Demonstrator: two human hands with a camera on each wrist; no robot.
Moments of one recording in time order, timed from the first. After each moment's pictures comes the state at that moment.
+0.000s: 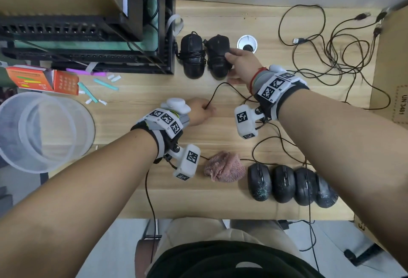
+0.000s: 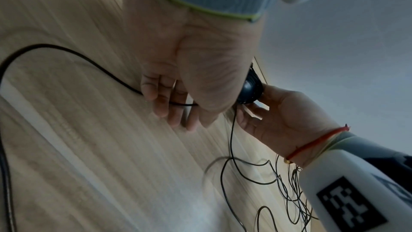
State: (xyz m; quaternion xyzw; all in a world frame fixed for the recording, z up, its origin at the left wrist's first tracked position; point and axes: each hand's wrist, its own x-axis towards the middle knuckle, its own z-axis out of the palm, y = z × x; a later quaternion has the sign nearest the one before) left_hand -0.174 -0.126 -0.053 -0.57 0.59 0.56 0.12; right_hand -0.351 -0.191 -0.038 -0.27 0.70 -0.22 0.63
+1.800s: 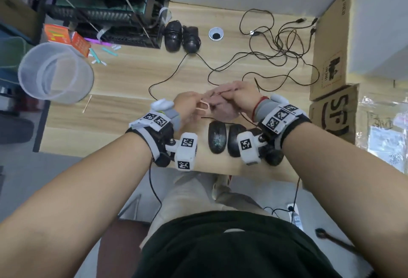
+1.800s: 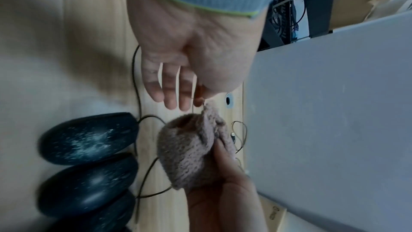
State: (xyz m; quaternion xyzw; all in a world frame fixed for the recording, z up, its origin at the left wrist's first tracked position) left_hand -0.266 0.057 0.058 -0.70 0.29 0.63 -0.17; right_hand -0.447 0.042 0.038 -0.43 0.62 -0.21 0.62
